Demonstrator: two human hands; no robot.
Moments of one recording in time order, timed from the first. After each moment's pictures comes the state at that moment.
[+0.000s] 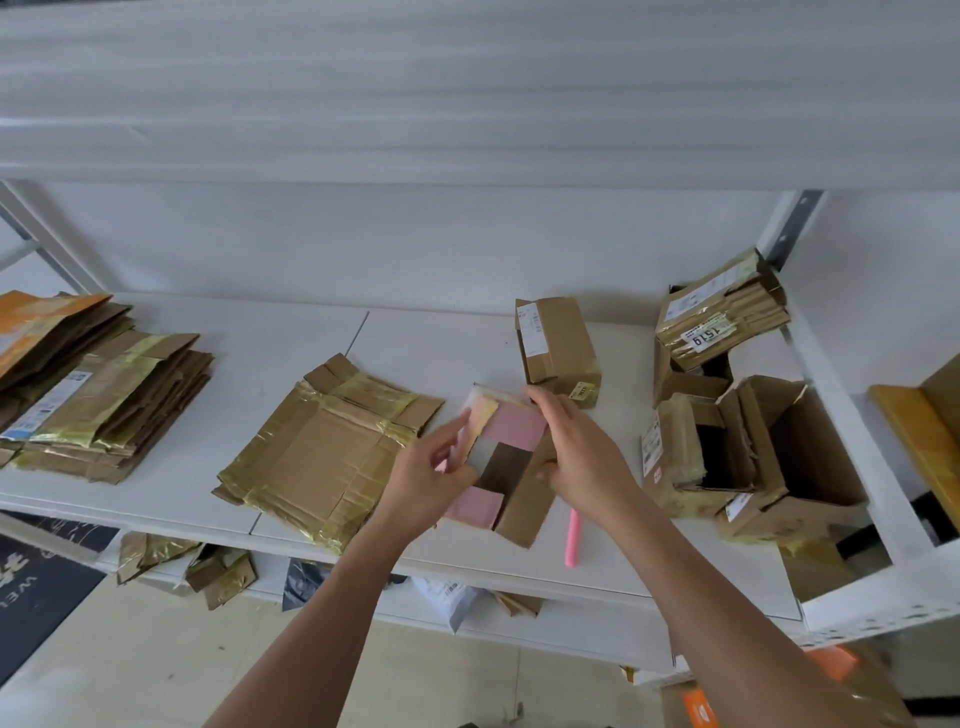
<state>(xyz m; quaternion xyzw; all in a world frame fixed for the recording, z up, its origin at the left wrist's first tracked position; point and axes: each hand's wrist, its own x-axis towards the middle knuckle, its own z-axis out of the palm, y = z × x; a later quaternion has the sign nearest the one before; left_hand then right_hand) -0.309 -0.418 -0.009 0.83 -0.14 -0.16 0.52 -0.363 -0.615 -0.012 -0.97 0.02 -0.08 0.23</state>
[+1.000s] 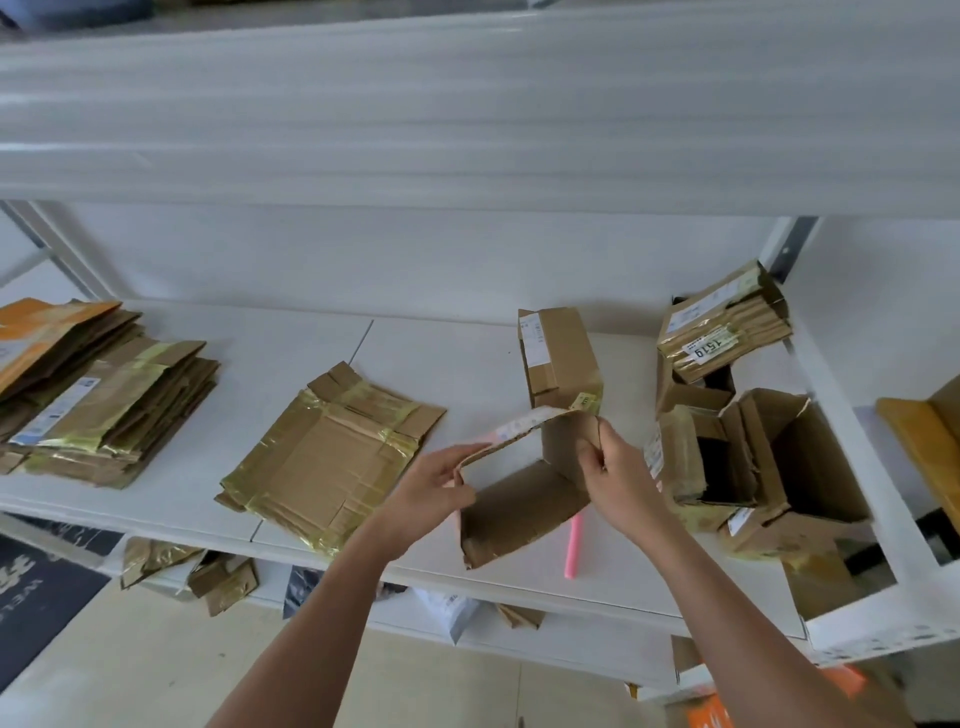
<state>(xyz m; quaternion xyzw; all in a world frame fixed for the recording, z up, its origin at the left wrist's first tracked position) -0.311 -0.417 0.004 0.81 -0.15 -0.29 0.48 -0.382 -0.636 -0.010 -0.88 0.20 -0.04 0.43</state>
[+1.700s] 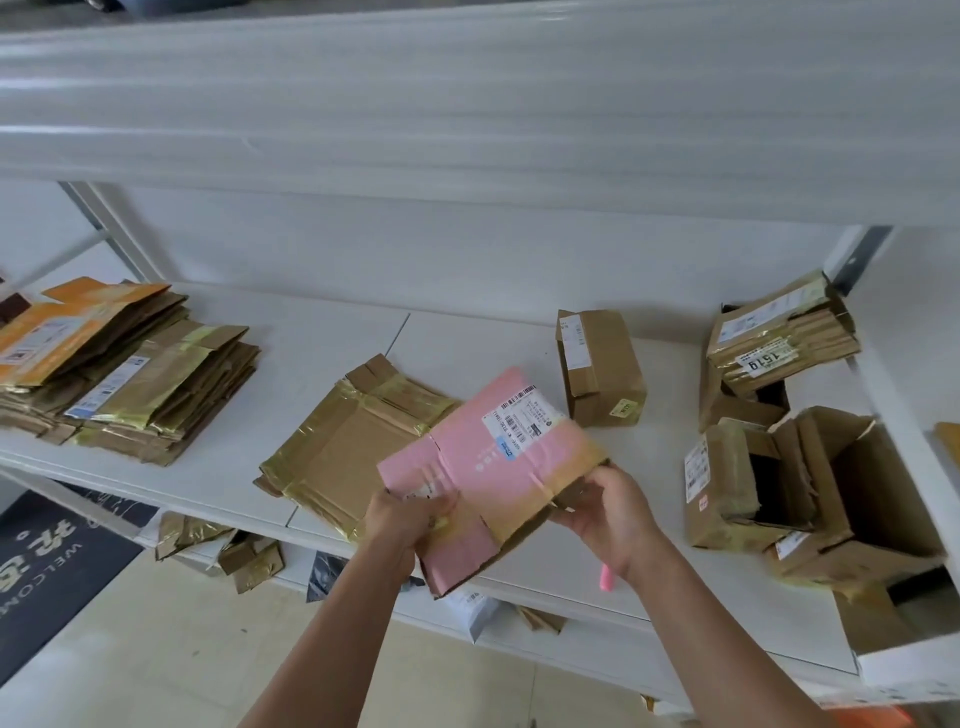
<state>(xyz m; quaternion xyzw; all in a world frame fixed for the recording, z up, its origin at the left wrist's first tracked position) -0.294 -0.370 -0.045 0.71 0.29 -0.20 0.61 -0.366 -0.582 -0.017 -0.39 0.24 0.05 0.89</state>
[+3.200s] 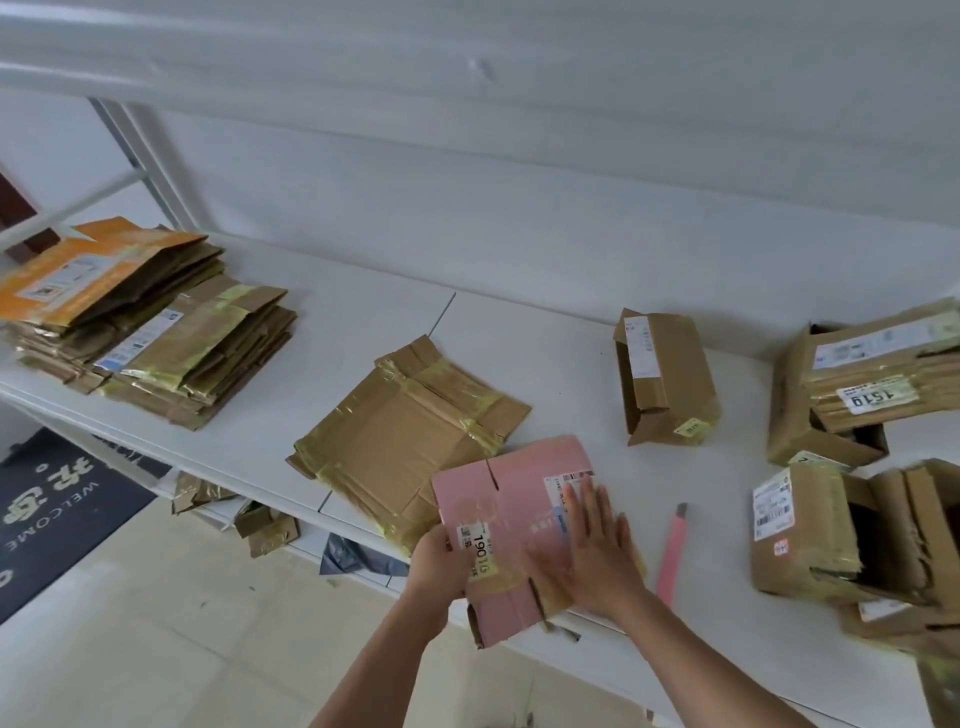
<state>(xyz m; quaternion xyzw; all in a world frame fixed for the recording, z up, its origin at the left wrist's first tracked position) -0.308 -0.348 -0.106 0.73 0.22 -0.27 0.59 -0.334 -0.549 -0.138 -0.96 0.07 0.23 0.16</state>
